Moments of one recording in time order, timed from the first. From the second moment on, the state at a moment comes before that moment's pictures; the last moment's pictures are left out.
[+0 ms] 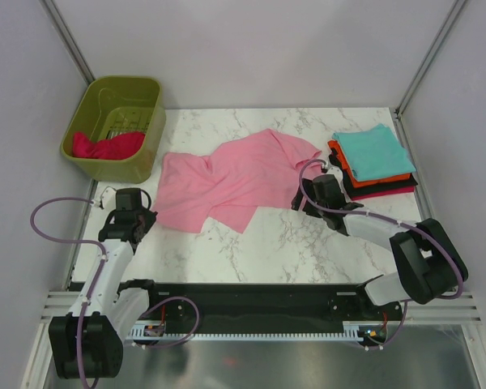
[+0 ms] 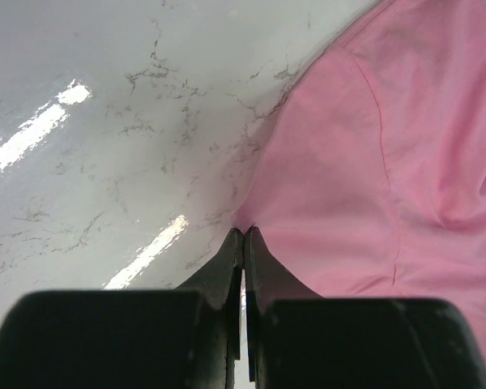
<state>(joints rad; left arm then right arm) 0.03 0.89 0.54 -0.48 -0.25 -0.90 0.43 1.43 0.62 0.07 0.17 0.62</state>
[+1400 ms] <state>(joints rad) 0.03 0.89 0.54 -0.48 -0.23 -0.90 0.42 1.51 0.54 0.29 0.41 0.87</state>
